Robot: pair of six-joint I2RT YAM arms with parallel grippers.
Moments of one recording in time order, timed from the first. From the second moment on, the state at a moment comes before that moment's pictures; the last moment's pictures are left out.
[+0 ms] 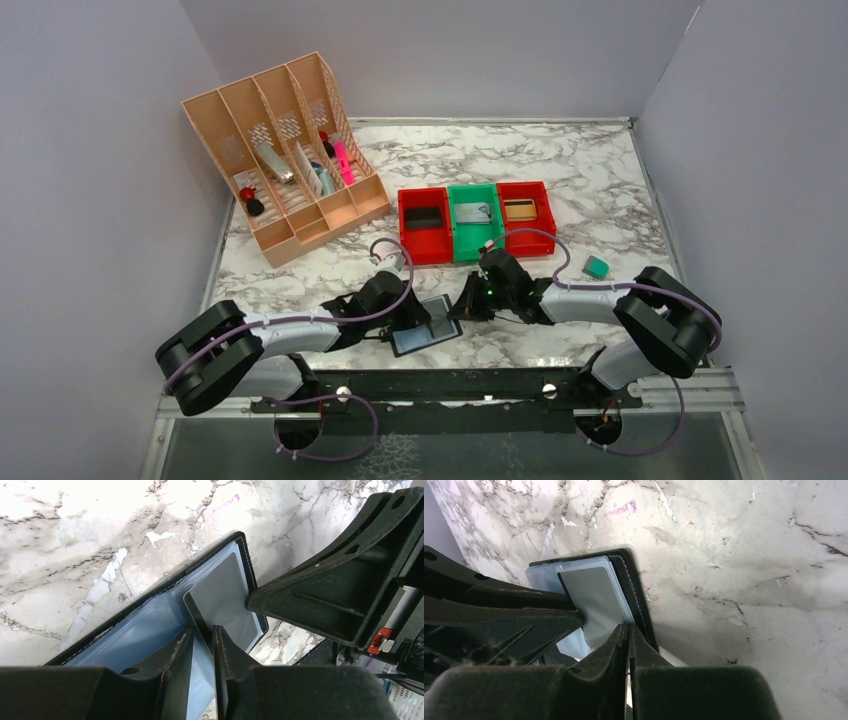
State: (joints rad) left arm -0.91 1.26 0.34 0.23 0.01 -0.96; right arm 0.81 1.49 0.50 0.18 -0.22 0.98
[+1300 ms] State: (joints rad) left arm -0.91 1.17 0.21 0.32 0.05 -1.06; right arm 0.81 1.55 0.51 0.22 -0.26 1.02
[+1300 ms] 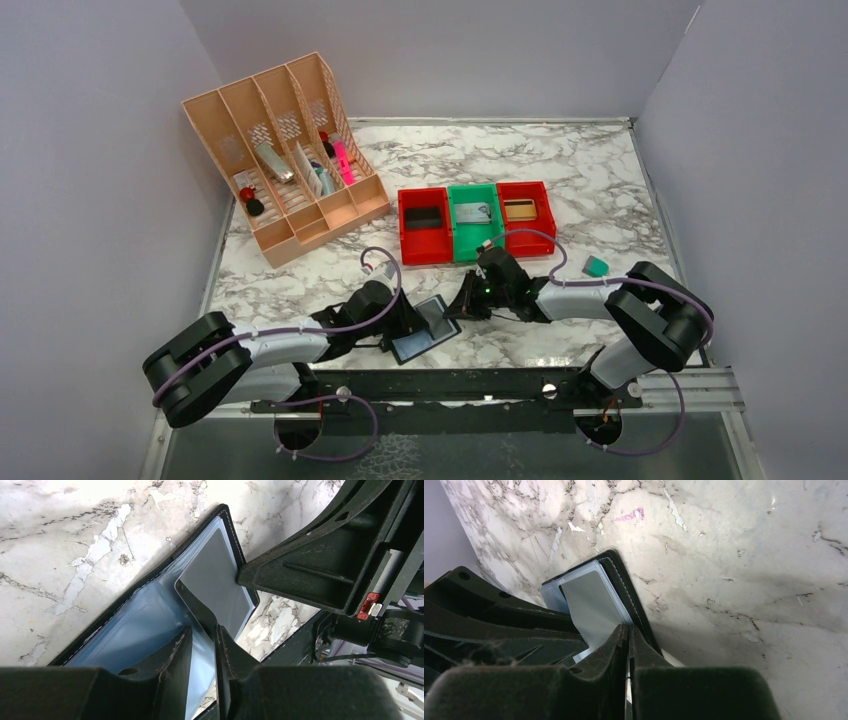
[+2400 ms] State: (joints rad) left arm -0.91 1.32 0.51 0.09 0.10 -0.79; right arm 0.81 1.39 0.41 0.18 -0.13 1.10
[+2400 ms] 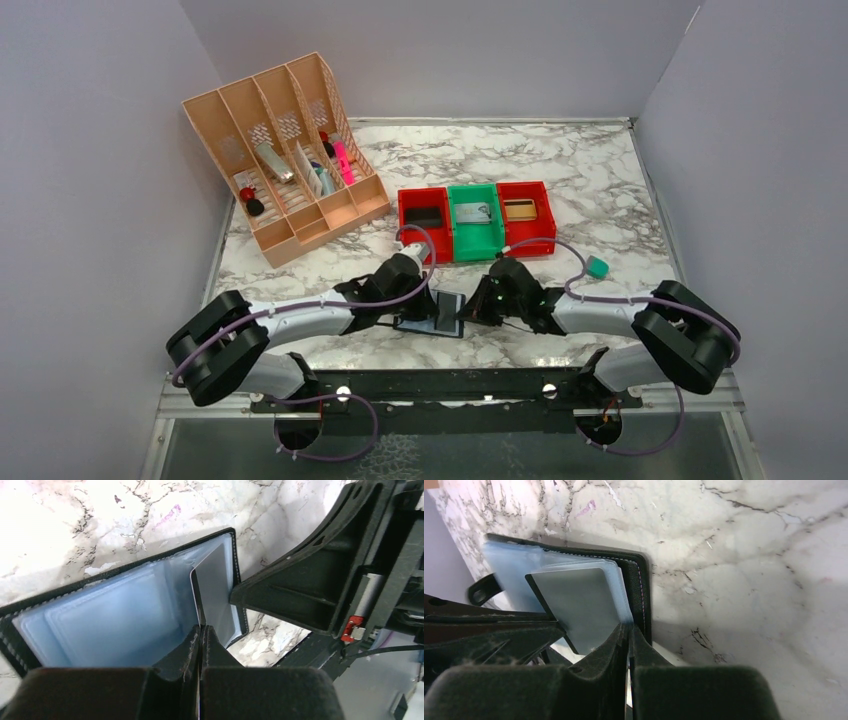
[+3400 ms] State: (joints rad) left arm -0.90 1.29 0.50 -0.02 0.08 -0.73; right arm 0.82 1.50 0.54 0.13 -0.26 0.85
